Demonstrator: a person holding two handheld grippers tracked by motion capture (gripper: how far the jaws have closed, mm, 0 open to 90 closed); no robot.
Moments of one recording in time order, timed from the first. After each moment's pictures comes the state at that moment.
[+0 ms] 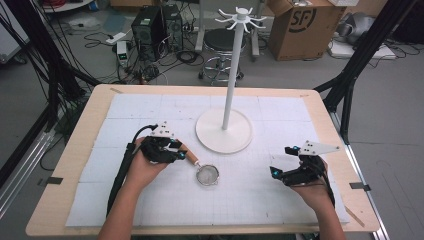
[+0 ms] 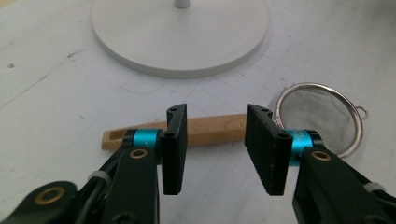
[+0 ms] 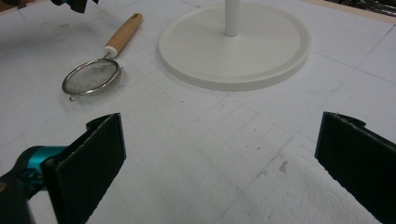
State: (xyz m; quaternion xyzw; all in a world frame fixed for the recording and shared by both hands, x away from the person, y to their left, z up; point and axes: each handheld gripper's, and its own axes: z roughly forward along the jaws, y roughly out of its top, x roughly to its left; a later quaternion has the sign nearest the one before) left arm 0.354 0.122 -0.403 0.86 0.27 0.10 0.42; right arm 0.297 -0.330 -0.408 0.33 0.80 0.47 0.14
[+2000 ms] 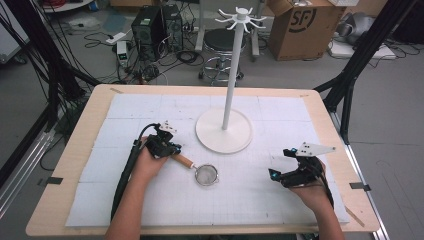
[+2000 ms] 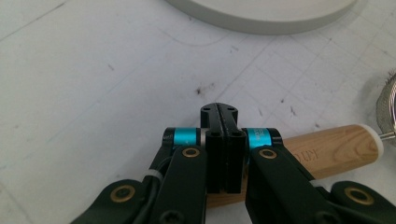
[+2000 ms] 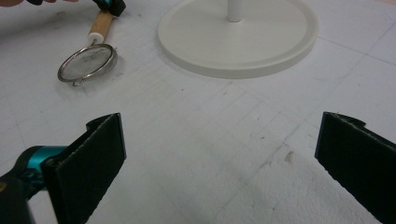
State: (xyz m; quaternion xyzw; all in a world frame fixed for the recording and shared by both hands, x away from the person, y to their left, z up) left arm 0.379 0.130 -0.437 0.86 0.35 0.09 0.35; right arm 0.298 -0.328 -0.416 0.34 0.81 0.46 0.13
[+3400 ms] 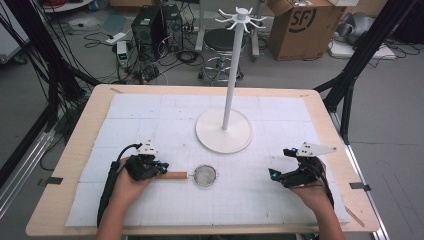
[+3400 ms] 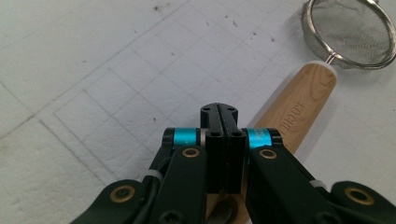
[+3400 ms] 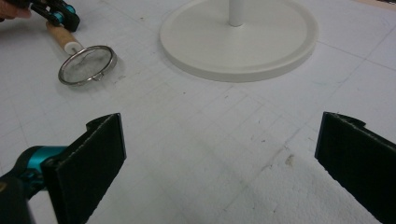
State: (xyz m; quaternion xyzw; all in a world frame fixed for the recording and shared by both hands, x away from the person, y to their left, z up) left arm 0.315 0.167 -0.443 0.86 0.33 0.09 0.38; right arm 0.297 -0.328 -0.414 0.33 0.81 0.46 0.13
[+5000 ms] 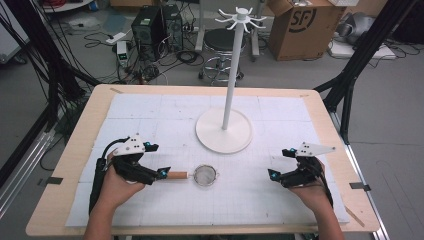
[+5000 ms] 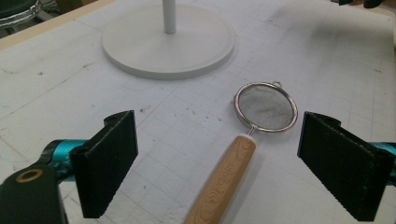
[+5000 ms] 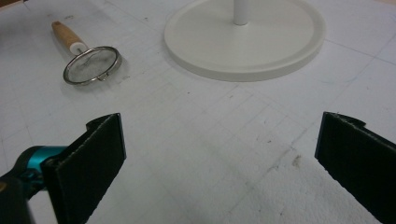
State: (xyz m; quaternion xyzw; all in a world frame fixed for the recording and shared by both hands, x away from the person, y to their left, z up) left arm 0.293 0.178 -0.391 0.82 0.25 0.12 0.49; right arm 0.298 -0.327 -0.416 0.33 0.81 0.47 0.12
